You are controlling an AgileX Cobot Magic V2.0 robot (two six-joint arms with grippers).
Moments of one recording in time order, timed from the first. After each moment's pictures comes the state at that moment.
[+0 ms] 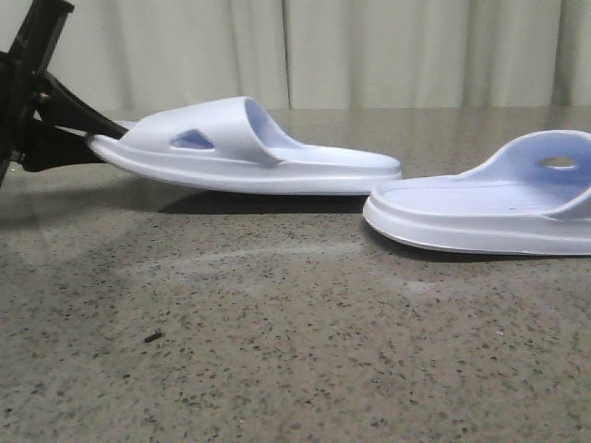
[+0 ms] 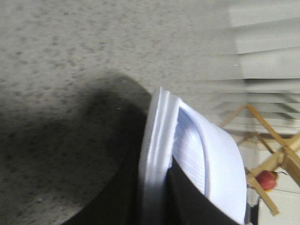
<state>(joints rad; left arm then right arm) -0.09 1.55 -0.75 -1.74 0.77 0.81 0.02 0.43 -0.46 0.62 0.20 0.14</state>
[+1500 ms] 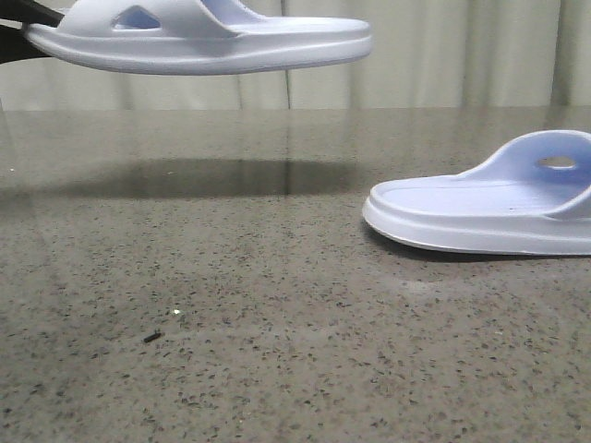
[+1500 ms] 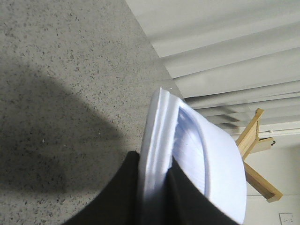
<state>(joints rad) 0.05 1.39 -0.75 -1.77 0.90 0.84 -0.13 0.97 -0.47 0.64 0.25 0.14</state>
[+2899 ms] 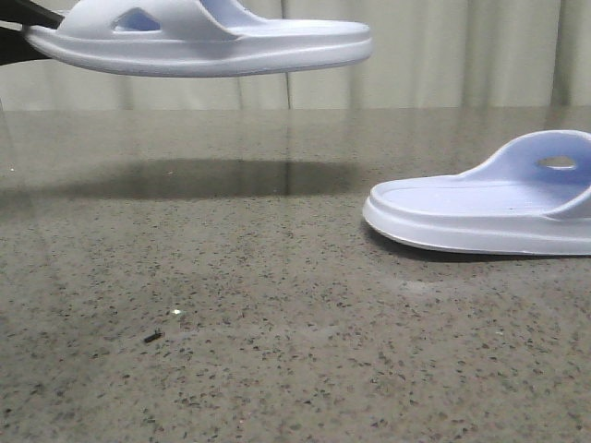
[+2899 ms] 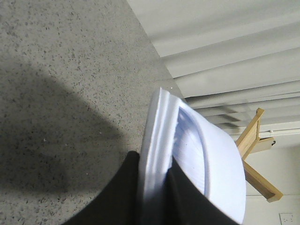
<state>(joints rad) 0.05 1.39 -0.74 -1.77 0.90 0.84 -0.13 1.07 -0.49 0.66 0.27 0.08</state>
